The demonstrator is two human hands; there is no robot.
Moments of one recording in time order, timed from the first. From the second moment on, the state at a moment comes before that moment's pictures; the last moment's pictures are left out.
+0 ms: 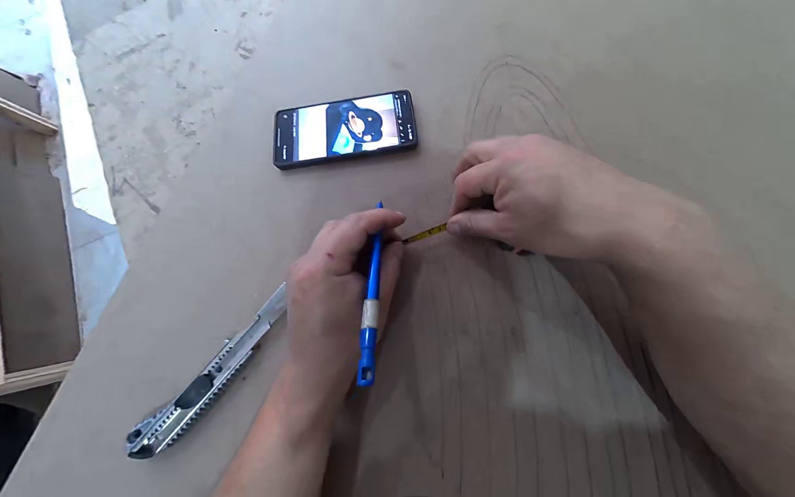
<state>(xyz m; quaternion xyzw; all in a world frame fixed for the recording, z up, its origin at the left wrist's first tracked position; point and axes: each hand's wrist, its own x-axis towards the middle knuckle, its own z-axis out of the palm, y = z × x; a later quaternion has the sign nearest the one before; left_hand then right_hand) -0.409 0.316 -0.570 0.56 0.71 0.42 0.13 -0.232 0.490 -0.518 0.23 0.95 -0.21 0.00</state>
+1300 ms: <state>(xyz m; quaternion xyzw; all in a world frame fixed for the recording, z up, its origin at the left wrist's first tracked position) -0.420 0.330 -0.555 0.46 0.71 0.46 0.27 -0.244 0.485 -0.518 0.26 0.93 -0.26 0.01</state>
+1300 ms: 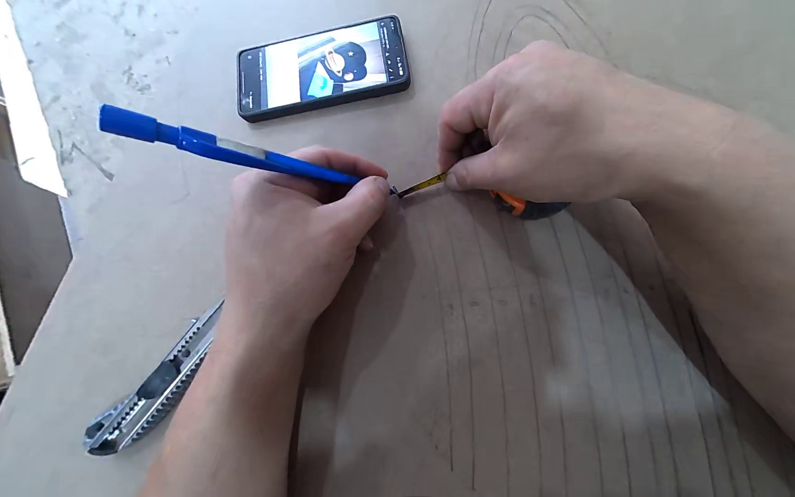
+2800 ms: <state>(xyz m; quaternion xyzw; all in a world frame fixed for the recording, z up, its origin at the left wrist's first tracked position) -0.425 0.339 -0.558 0.53 0.71 0.40 0.23 -0.247 0.478 -0.516 0.29 0.93 -0.23 0.02</state>
